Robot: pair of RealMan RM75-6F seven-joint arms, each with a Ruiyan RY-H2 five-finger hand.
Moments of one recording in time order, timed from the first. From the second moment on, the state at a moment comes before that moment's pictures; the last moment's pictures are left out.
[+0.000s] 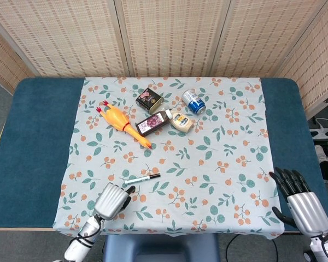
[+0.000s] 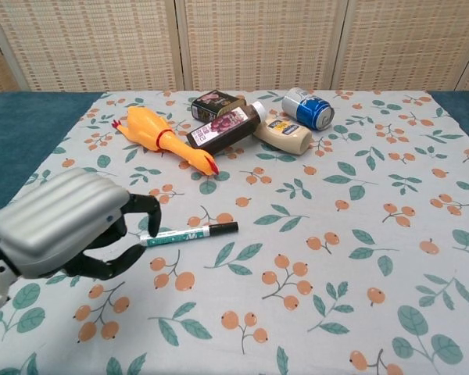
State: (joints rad) left arm -0.35 -1.75 -0.08 -1.50 1.67 1.20 0.62; right arm 0.09 -0.99 -0.14 -1.78 -1.66 1.53 -0.11
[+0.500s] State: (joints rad) left arm -0.47 -1.90 -0.16 -1.31 1.49 1.09 0.73; right arm 0.08 -0.99 -0.11 -1.77 -1.62 1.49 -0.10
